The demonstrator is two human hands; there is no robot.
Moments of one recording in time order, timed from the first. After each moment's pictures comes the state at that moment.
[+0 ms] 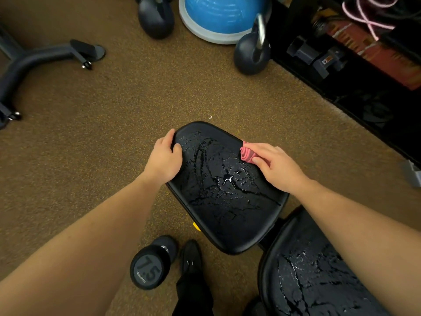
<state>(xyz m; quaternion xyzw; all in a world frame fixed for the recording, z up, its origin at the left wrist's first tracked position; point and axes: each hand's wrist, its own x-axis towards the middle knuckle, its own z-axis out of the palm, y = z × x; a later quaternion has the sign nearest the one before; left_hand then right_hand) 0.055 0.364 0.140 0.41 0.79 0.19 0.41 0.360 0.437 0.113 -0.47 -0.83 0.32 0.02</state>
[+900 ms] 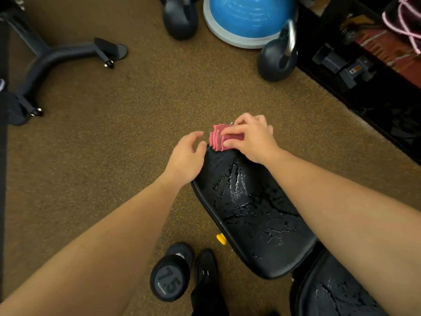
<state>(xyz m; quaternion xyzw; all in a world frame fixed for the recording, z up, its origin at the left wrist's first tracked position) 0.005 0.384 0.130 0.42 0.76 0.27 0.42 0.184 0.492 0.134 -0.47 -0.82 0.31 0.04</state>
